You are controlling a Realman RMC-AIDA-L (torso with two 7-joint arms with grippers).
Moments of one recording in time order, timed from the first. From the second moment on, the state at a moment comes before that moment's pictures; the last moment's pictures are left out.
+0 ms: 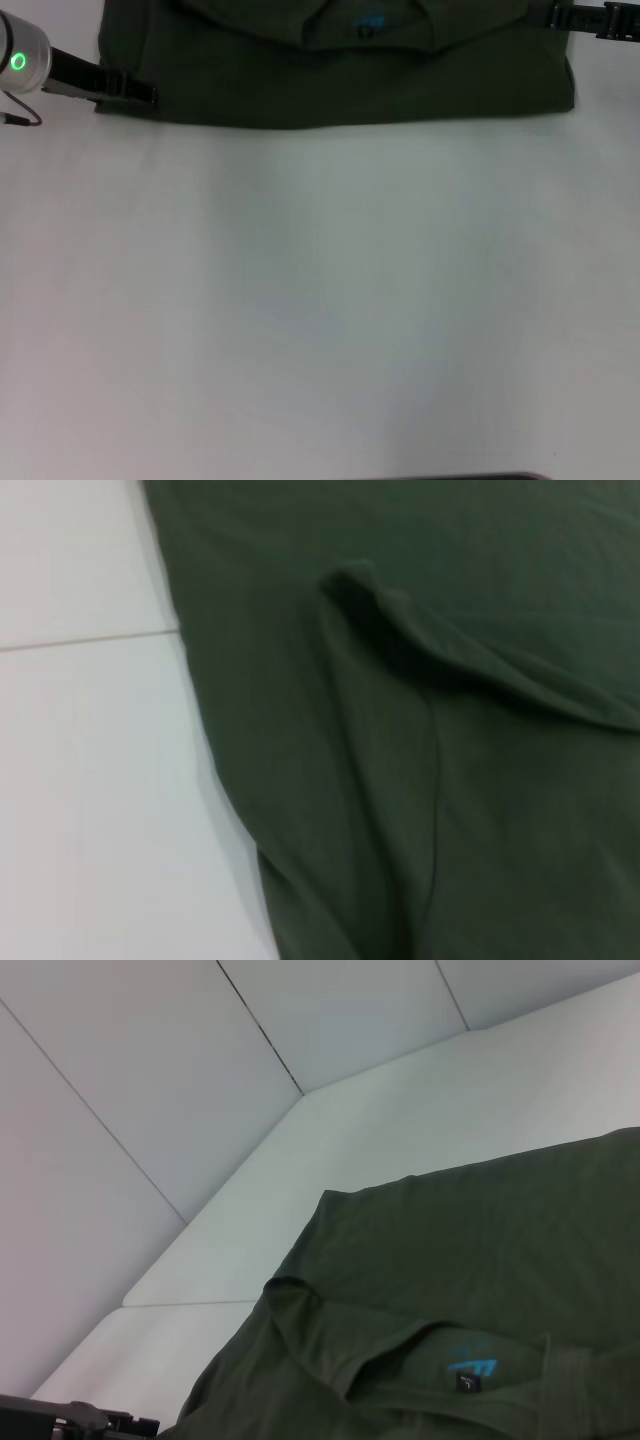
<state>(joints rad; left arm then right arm) -0.94 -1.94 0.94 0.36 2.57 0.83 -2.48 0.52 1.94 -0.77 -0.77 -1.88 -1.32 2.03</state>
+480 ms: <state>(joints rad) -0.95 -1.96 0.94 0.37 2.59 0.81 -2.49 0.51 1.94 -0.75 -0.77 -1.88 -1.32 2.03</state>
